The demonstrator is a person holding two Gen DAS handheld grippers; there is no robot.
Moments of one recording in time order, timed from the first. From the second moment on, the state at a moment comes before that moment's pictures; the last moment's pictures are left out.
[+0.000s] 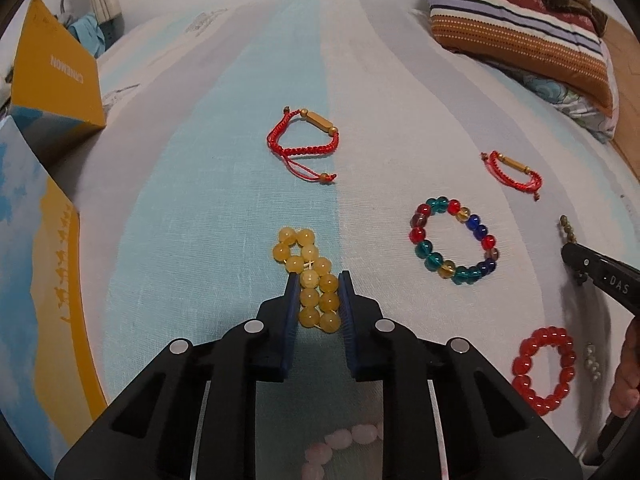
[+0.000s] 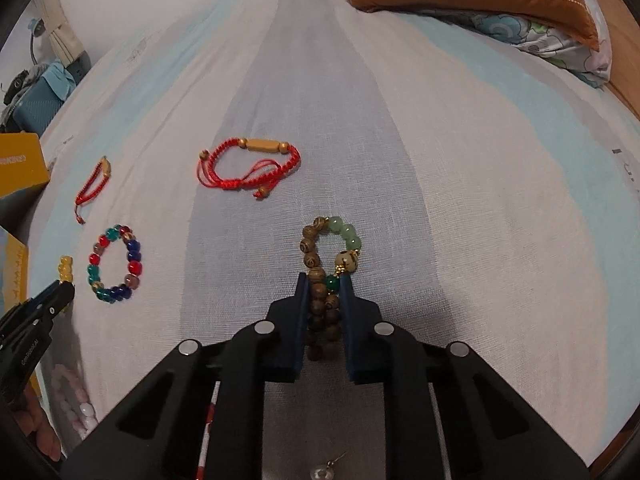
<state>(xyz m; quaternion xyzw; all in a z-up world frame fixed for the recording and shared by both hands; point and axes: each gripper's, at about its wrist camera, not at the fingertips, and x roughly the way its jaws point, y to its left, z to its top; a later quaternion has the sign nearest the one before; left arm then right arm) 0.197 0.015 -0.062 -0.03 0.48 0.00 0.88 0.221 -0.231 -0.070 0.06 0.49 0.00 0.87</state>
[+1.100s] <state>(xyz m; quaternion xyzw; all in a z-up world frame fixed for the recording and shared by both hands) 0.178 0.013 -0.022 -0.04 0.44 -0.02 0.90 0.196 -0.217 -0.033 0.04 0.45 0.02 0.89</state>
